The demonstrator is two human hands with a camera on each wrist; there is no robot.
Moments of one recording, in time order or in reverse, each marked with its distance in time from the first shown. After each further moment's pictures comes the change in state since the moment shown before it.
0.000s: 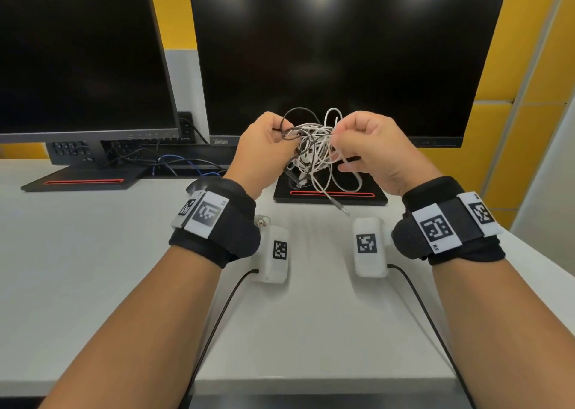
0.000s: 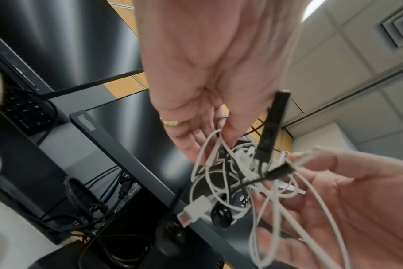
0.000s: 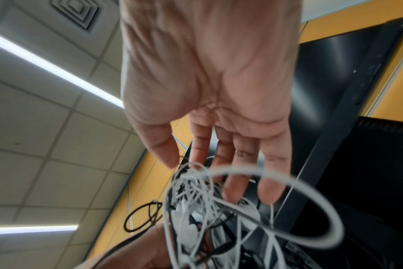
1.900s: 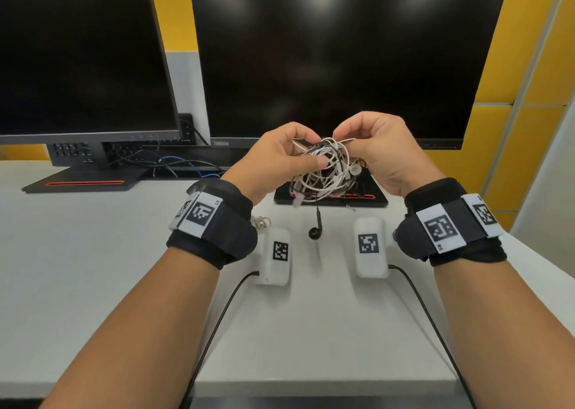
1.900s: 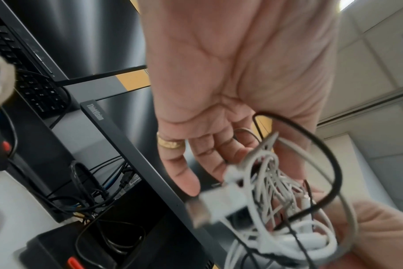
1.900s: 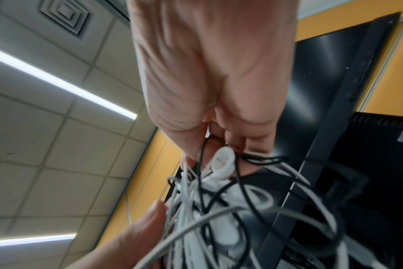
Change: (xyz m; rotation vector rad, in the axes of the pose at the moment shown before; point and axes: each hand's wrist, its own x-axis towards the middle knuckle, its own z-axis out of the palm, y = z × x) left_hand -0.010 0.008 -0.004 -0.099 -0.360 -0.019; right_hand 0.005 0.010 -0.007 0.003 0.062 -0.129
